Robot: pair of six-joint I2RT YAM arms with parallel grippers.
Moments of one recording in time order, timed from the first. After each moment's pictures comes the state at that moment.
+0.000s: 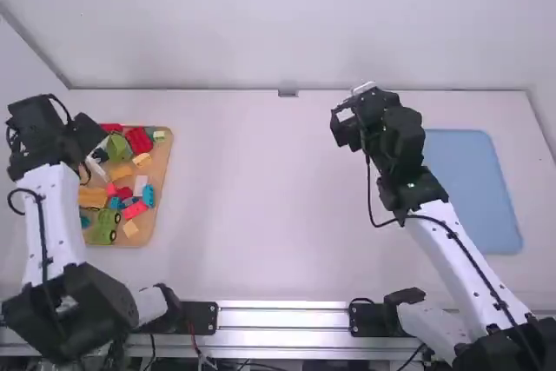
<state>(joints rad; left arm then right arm) 0.57 1.37 1.28 -0.71 -0.11 -0.38 0.30 1.18 0.92 0.01 0.01 -0.33</state>
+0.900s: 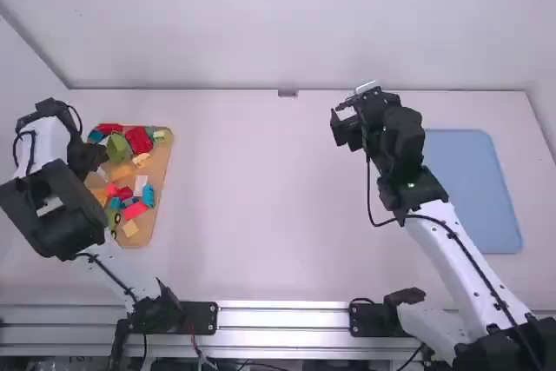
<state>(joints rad) 0.63 1.97 1.61 -1.09 -0.24 -0.87 0.30 1.18 0.92 0.01 0.01 -0.28</state>
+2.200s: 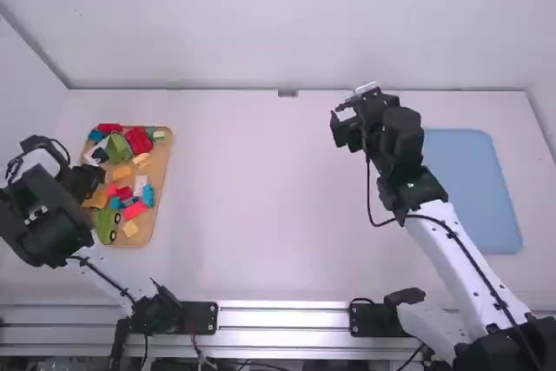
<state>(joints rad) 0.79 2.00 1.39 -0.82 0.00 -0.58 0.30 1.18 0.92 -0.01 0.01 -0.27</state>
